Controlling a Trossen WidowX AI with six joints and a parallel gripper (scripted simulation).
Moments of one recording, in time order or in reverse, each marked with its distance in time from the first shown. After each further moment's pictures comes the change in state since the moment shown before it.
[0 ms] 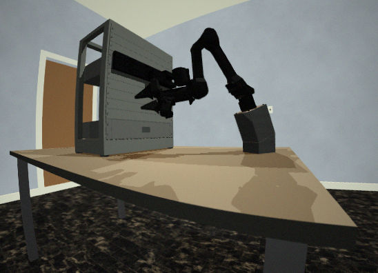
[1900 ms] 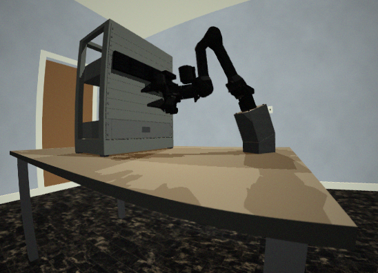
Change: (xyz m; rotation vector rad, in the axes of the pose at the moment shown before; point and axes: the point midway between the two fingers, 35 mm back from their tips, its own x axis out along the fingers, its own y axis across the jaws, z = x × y) arm -0.025 0.012 -0.021 0.131 0.056 0.017
